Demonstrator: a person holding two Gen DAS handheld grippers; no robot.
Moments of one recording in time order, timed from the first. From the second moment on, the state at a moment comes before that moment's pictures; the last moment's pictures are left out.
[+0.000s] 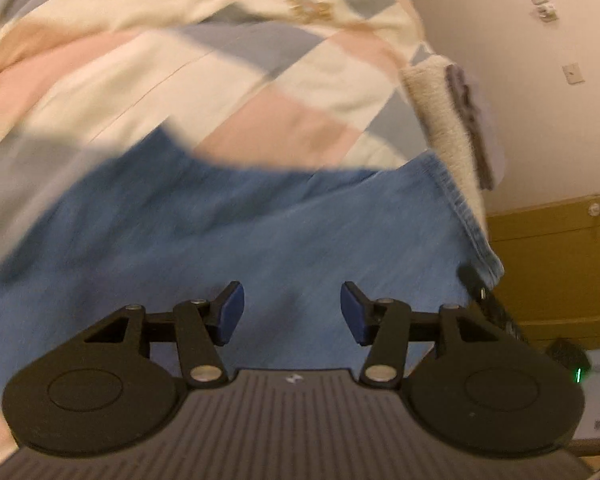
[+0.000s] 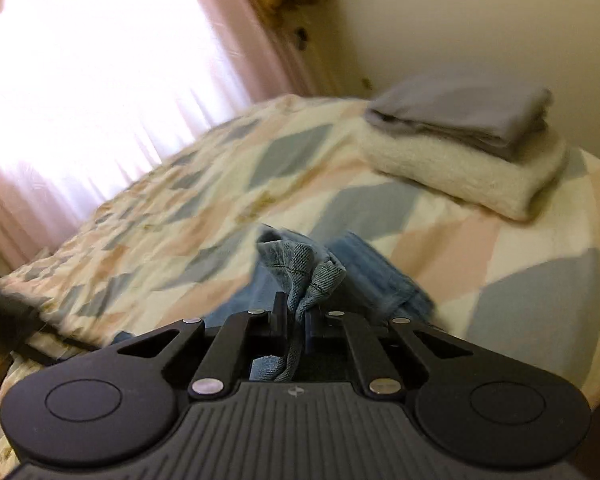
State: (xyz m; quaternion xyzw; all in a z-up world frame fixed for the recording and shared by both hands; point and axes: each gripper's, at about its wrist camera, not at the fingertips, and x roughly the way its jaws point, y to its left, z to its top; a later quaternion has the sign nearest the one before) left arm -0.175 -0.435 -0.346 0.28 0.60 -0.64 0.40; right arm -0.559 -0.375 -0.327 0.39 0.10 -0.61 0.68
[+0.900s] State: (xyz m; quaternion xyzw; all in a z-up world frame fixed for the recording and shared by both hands) left arm -0.159 -0.354 -0.336 0.46 0.37 -0.65 0.48; right arm -0.528 -0.391 -0.334 0.26 0.27 -0.63 0.68
